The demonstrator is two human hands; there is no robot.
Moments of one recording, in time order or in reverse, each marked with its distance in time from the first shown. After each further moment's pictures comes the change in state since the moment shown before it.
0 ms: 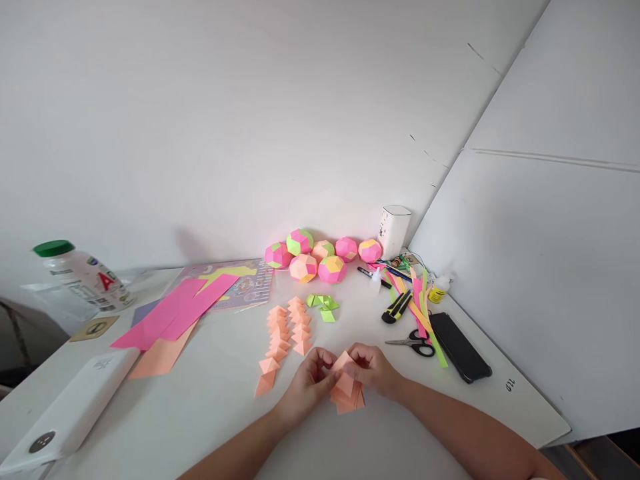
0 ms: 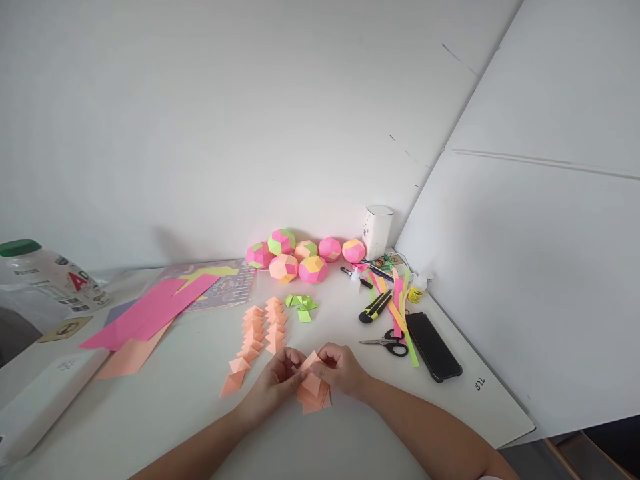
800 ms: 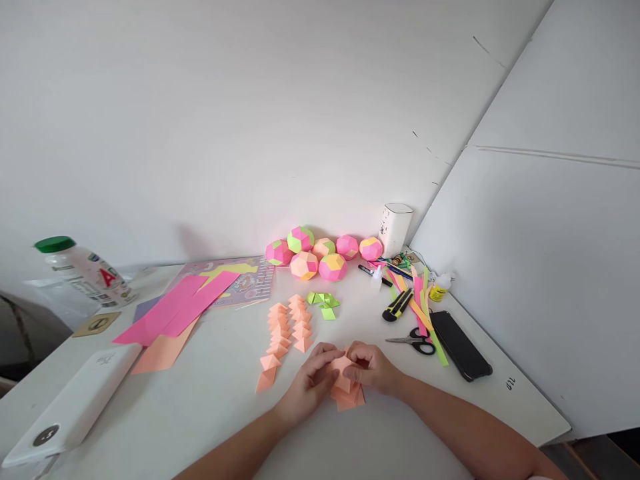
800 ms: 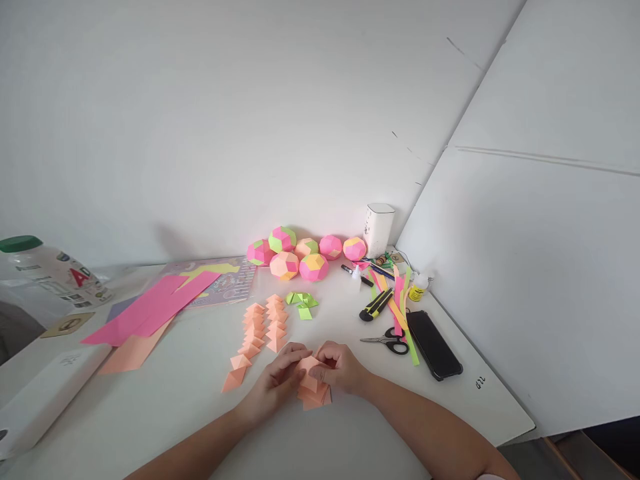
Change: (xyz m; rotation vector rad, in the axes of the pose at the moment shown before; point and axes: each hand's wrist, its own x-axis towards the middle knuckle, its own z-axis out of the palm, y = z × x) left_hand -0.003 0.000 -0.004 0.114 -0.072 0.269; right_hand 0.002 0.000 -0.003 -0.048 -0.060 -0.049
